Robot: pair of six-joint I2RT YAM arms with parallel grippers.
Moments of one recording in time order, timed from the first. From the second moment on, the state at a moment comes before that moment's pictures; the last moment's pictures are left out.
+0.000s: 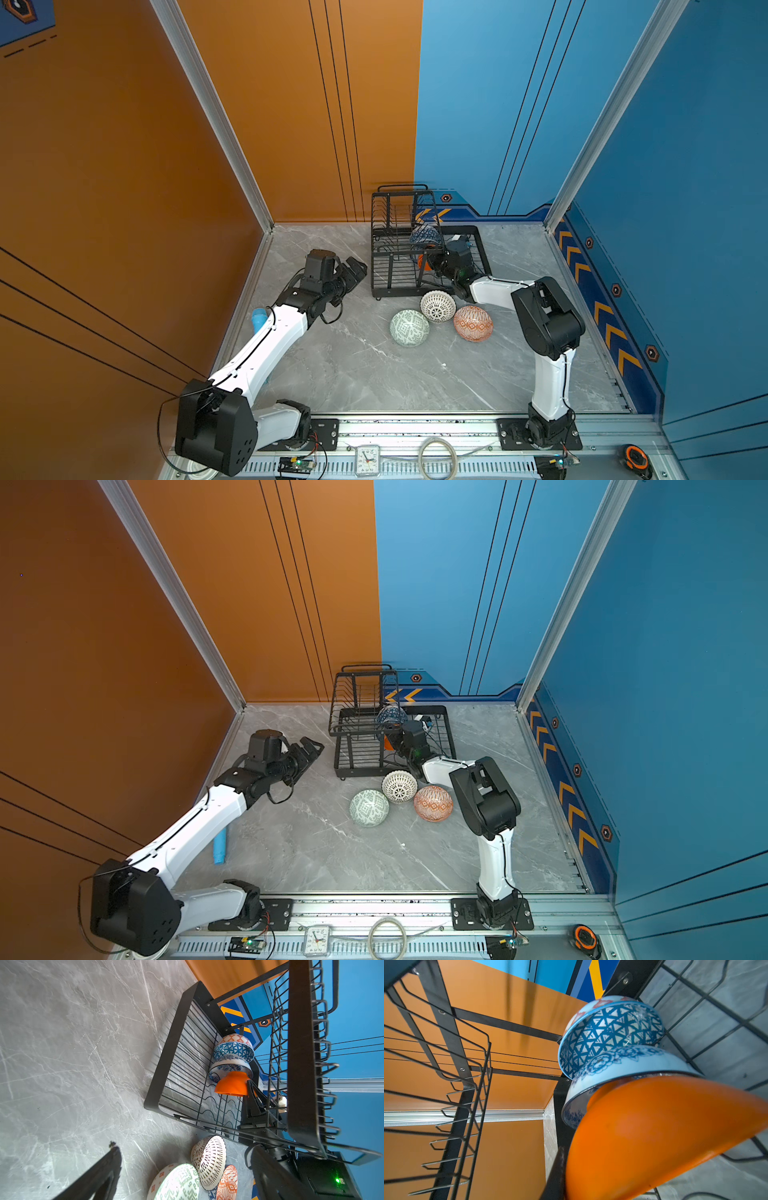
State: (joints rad) left arm -0.28 1.24 0.94 -0.35 0.14 -1.01; right arm 0.46 2.01 1.19 0.52 -0.03 1.30
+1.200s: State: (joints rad) left arm -0.30 1.29 0.92 -0.16 0.31 -1.07; right arm 0.50 2.04 1.13 0.70 0.02 1.40
